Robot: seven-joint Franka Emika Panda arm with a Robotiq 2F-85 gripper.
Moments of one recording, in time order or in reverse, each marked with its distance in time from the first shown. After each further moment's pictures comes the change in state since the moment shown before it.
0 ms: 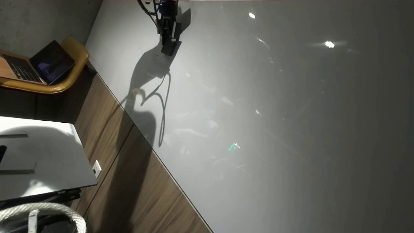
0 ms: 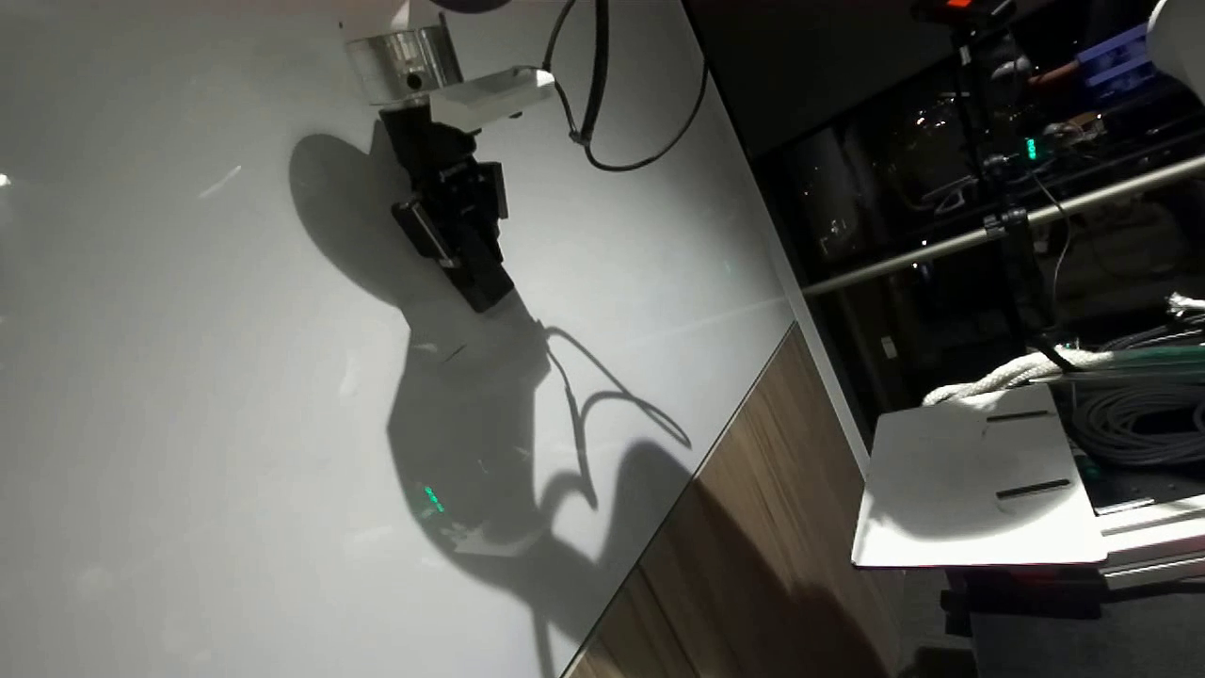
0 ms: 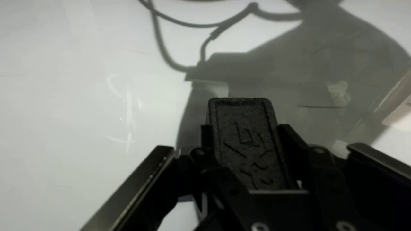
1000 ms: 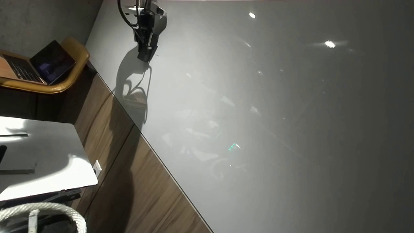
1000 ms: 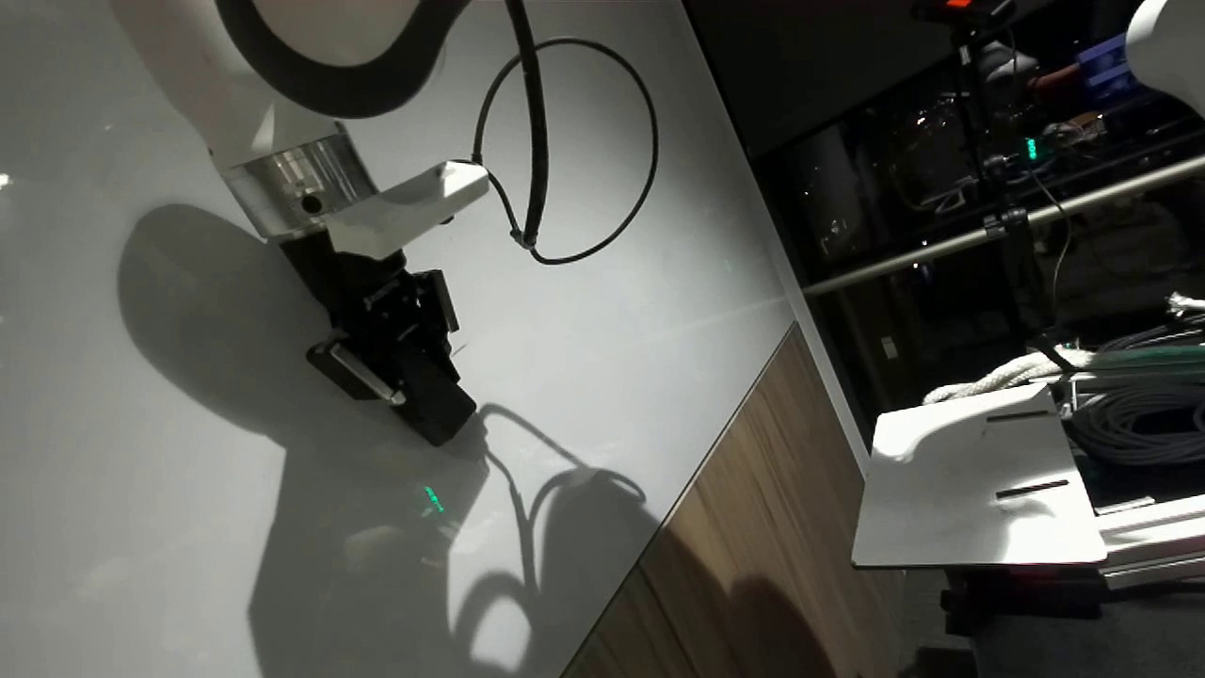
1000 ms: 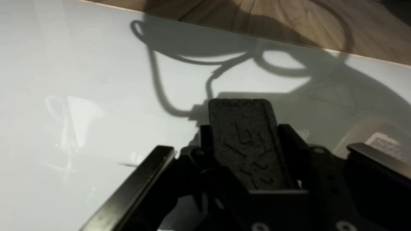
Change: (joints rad) arm 0.206 0.318 -0.017 0.291 -0.002 -0.147 0.039
